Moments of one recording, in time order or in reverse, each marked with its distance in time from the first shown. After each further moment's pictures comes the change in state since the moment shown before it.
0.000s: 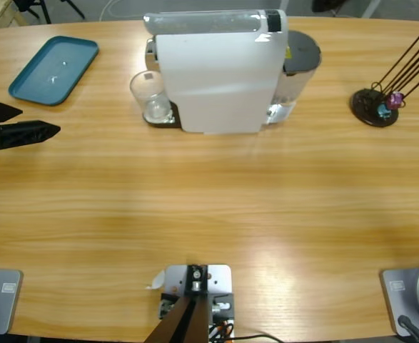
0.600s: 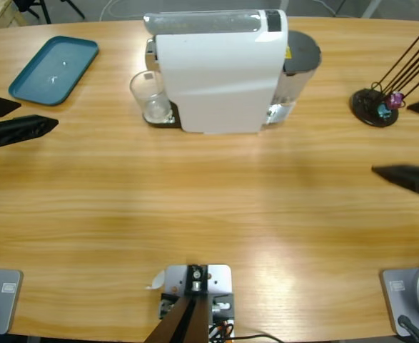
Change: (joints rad) arm 0 0.000 -0.044 0.085 -0.139 0.000 0.004; arm 1 0.038 -0.767 1.065 -0.666 0.283 0.026
